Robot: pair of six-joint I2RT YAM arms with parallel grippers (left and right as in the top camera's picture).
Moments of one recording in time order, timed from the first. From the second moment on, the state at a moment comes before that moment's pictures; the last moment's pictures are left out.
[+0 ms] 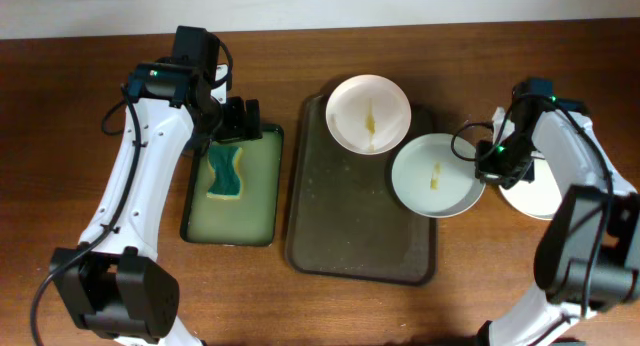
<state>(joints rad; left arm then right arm) -0.16 1.81 1.76 -1.23 0.08 -0.24 -0.21 1.87 1.37 -1.08 -0.10 -0.01</state>
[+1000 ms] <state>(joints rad) -0.11 2.04 1.38 -0.87 -0.02 -0.34 0.30 1.51 1.19 -1.00 -0.10 0.21</state>
